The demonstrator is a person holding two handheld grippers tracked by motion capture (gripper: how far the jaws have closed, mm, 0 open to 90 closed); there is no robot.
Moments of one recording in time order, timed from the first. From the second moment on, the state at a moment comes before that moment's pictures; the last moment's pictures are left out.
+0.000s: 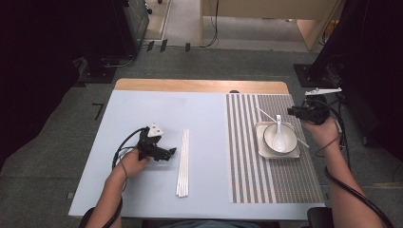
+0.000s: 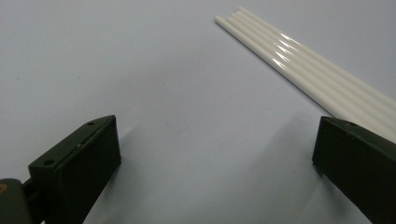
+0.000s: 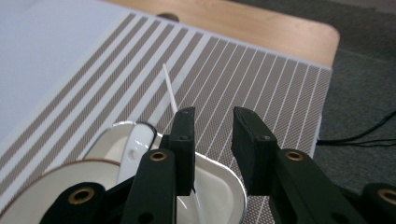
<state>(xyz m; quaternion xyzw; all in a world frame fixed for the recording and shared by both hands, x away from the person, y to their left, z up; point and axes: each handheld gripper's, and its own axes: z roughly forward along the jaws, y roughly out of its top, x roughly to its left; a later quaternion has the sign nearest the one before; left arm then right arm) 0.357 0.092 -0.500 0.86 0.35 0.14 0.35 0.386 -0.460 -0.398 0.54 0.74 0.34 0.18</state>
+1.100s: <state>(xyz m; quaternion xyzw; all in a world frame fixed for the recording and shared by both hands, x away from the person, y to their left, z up) 0.357 0.092 -0.500 0.85 0.35 0.14 0.35 0.336 -0.351 -0.372 0.52 0.74 0.37 0.19</state>
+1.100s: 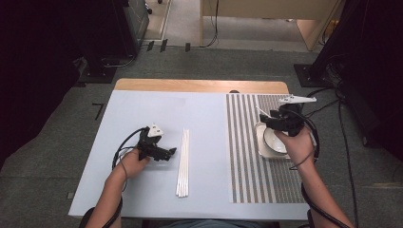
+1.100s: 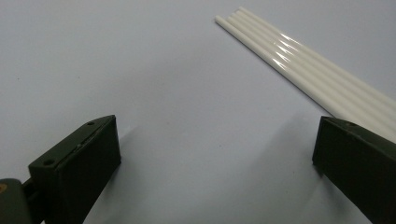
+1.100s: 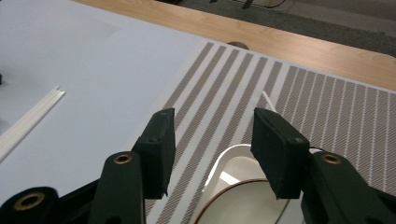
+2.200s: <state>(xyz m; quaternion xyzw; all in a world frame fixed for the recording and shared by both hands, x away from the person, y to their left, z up) 0.357 0.092 -0.500 0.86 0.35 0.14 0.35 0.304 -0.241 -0.420 0.47 0.76 0.42 0.17</state>
